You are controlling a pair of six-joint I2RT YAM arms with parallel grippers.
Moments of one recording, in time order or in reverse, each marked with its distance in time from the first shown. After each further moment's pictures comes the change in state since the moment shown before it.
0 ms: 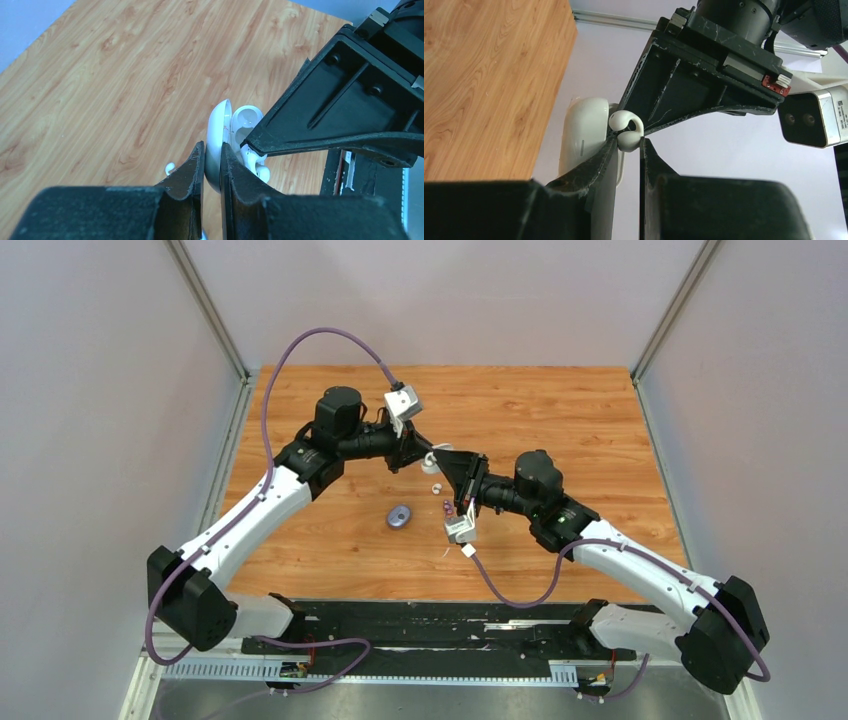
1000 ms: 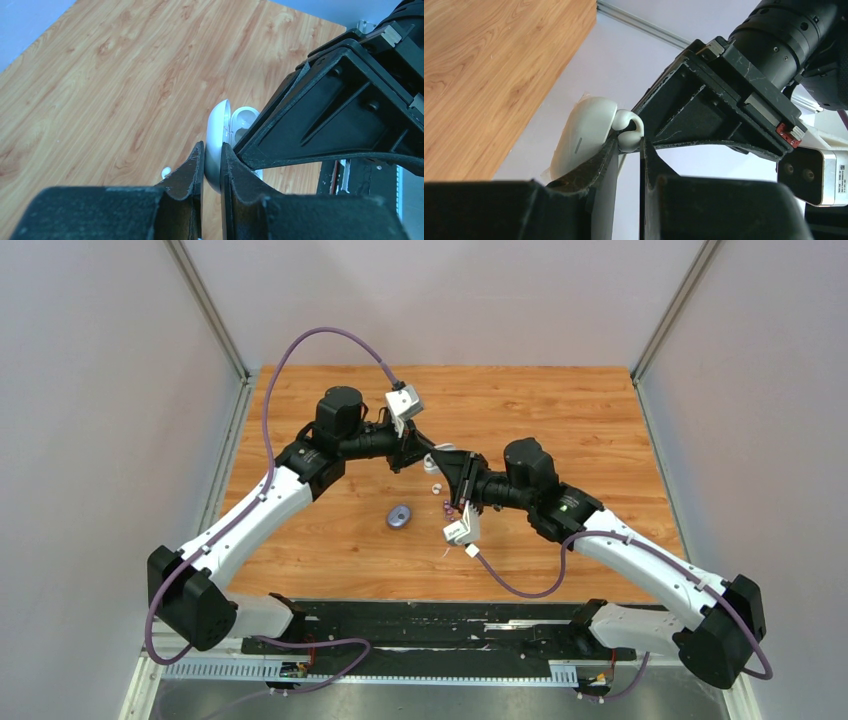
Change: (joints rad) left arm -0.008 0.003 0.002 0.017 0.007 -0.027; right arm 0.009 0.030 0.153 -0.324 0.058 -0.284
